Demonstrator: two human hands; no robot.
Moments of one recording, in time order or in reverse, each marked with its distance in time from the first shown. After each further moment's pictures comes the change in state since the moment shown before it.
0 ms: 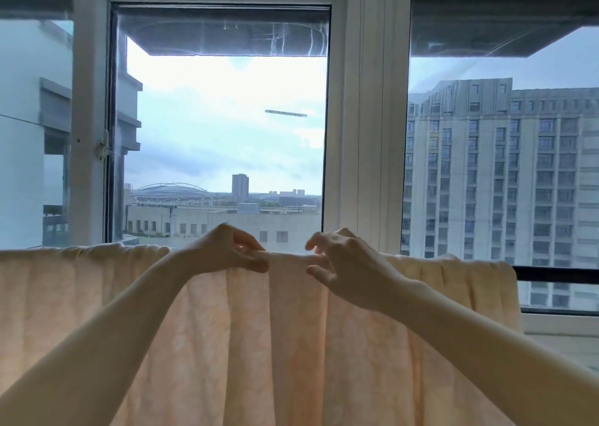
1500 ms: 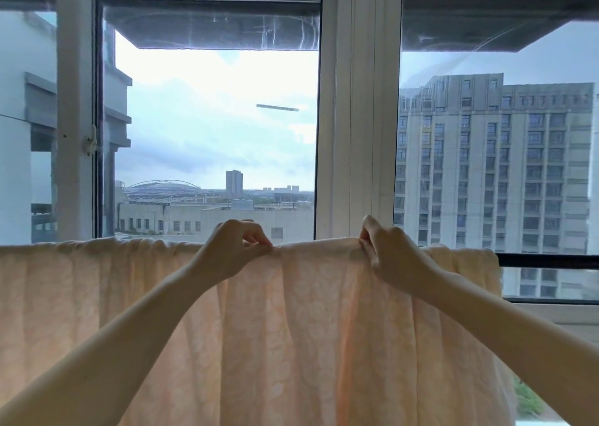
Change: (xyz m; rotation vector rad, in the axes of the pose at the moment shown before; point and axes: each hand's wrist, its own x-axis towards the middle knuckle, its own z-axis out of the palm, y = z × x) left_hand 0.005 0.009 0.034 0.035 0.332 0.194; right_hand -0.023 0.066 -0.012 0.022 0.050 0.204
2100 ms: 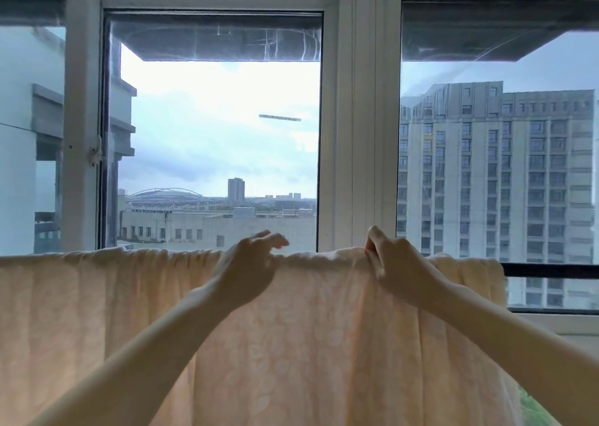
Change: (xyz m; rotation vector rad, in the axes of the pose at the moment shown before) left_hand -0.005 0.019 0.019 0.245 0.062 0.062; right_hand -0.001 0.003 -0.001 0.000 0.008 0.004
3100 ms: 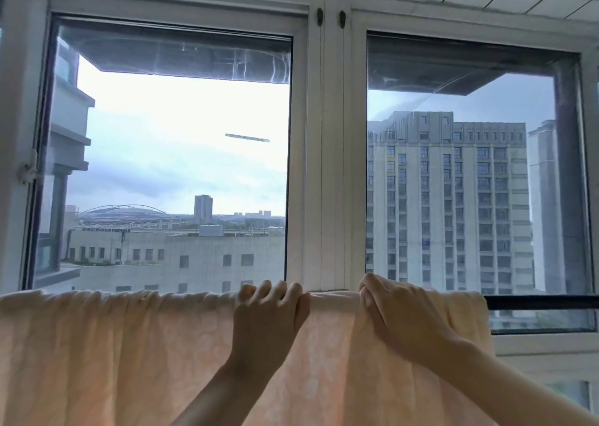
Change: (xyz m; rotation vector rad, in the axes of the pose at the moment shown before) left_hand 0.014 0.048 0.091 0.406 0.467 0.152; right_hand -0.026 0.038 -0.002 -0.347 0.200 -0.103
